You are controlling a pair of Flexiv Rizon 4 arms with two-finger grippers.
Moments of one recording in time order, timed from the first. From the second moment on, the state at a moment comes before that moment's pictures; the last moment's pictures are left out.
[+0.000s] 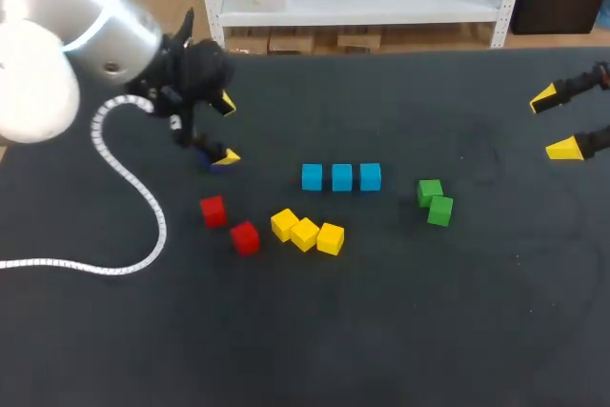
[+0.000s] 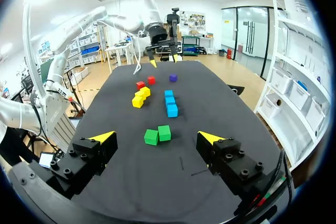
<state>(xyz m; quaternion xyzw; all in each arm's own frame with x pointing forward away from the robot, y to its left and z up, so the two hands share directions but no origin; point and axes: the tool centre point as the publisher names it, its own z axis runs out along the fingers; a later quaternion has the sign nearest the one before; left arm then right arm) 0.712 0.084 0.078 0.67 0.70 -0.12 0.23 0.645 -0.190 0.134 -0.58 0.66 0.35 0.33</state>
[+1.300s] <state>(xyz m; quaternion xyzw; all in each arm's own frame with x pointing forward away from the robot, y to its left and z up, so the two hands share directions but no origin) 0.730 0.110 0.093 0.71 0.64 -0.15 0.24 0.688 -0.140 0.064 -0.66 0.59 0.30 0.35</state>
